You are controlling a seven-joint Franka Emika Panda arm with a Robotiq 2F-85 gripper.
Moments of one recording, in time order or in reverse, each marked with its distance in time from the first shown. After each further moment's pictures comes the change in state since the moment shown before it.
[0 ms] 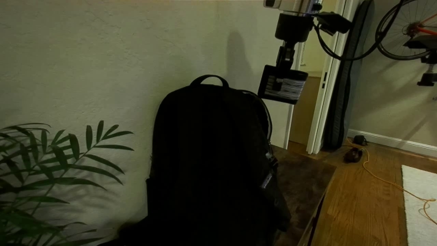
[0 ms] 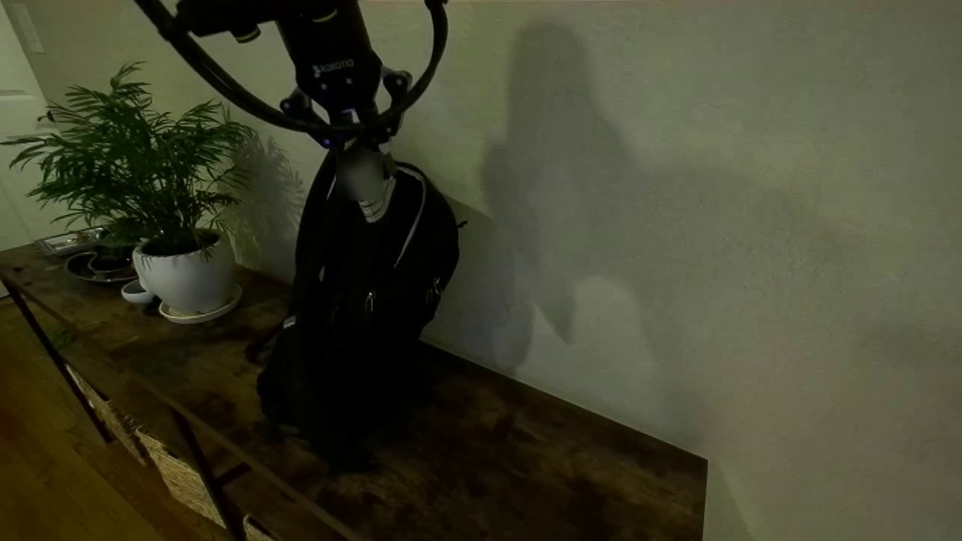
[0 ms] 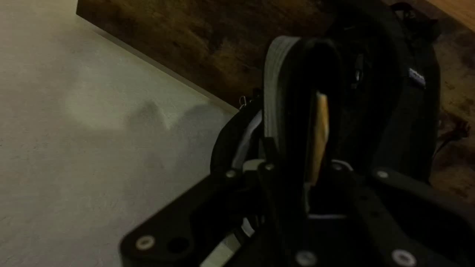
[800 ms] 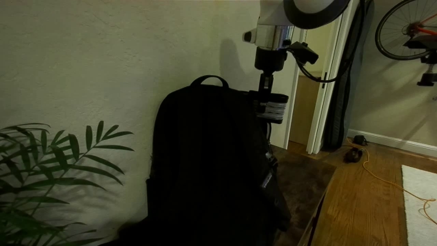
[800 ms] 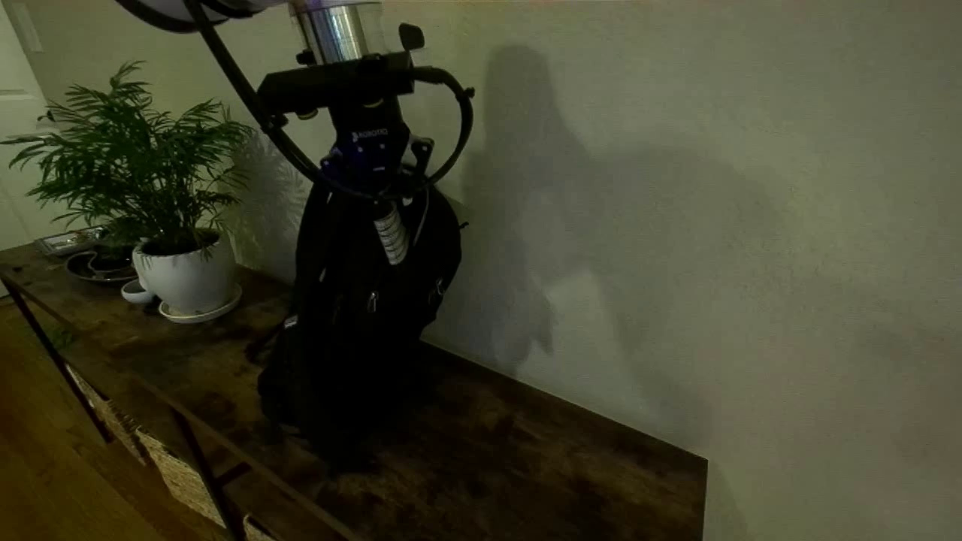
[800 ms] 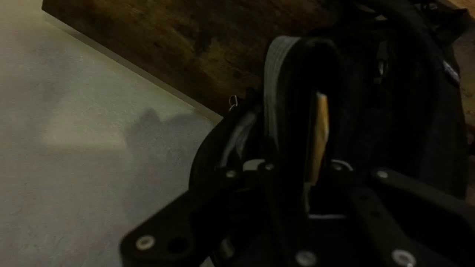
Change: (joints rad) arm 0.001 0.231 0.008 0.151 -0.001 0.000 0.000
